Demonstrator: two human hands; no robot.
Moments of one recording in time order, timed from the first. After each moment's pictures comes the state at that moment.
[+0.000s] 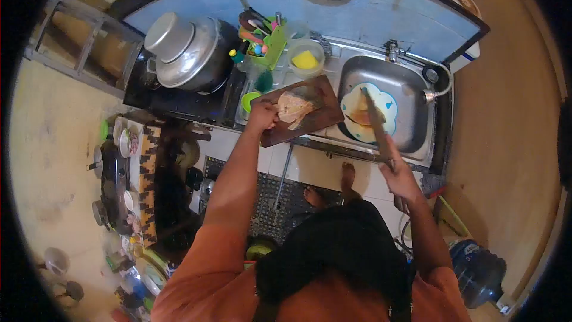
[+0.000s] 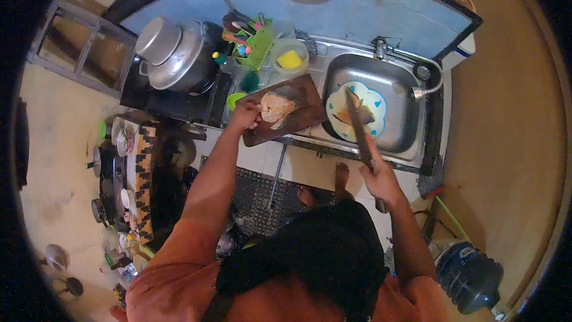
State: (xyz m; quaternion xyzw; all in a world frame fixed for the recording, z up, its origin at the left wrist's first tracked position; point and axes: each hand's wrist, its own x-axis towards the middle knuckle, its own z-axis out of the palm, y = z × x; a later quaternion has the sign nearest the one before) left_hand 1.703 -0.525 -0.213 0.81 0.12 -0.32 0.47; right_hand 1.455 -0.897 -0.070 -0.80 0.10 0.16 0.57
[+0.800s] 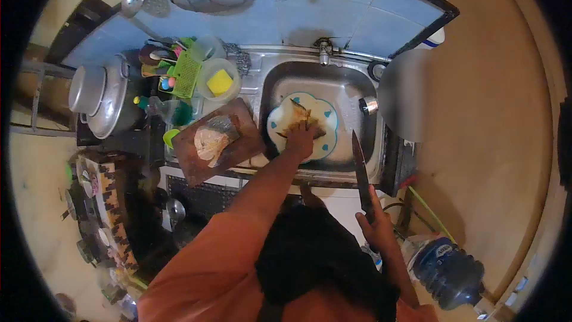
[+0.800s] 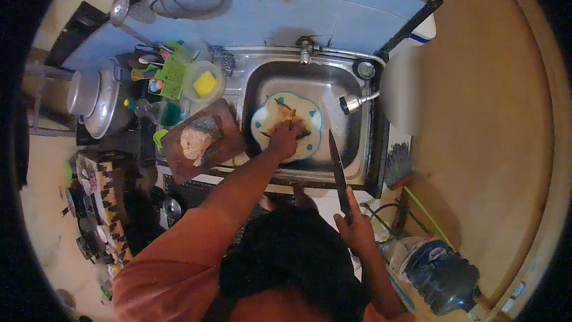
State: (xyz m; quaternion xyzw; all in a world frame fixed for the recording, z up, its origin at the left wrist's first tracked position) left_hand 1.626 -0.864 -0.330 0.93 -0.30 -0.11 0.18; right_hand 1.382 -1.012 -0.091 -0.83 0.28 0.19 0.45
